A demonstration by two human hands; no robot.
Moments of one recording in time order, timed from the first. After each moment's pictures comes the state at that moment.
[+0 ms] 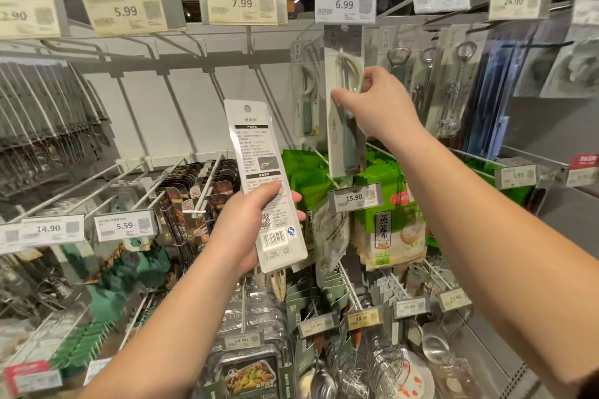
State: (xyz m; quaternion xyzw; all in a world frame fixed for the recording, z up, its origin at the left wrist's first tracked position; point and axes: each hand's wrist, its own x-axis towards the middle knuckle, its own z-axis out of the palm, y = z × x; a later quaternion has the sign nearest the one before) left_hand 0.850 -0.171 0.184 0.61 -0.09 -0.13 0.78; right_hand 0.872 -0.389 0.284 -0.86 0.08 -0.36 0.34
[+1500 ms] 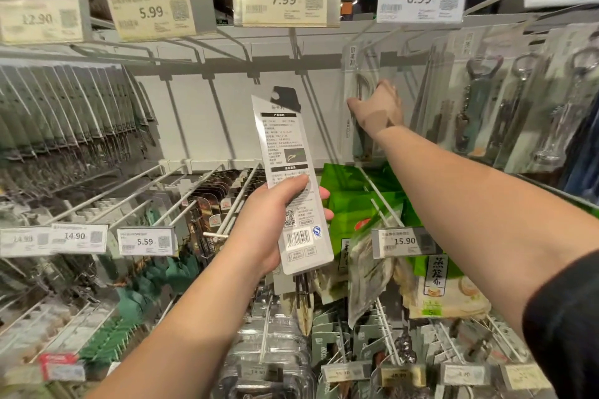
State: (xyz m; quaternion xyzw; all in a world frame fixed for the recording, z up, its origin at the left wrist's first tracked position) left_hand 0.899 -0.185 0.209 0.58 -0.09 -0.09 0.81; right_hand 1.071 -0.392 0.273 -0.87 0.14 -0.31 0.35
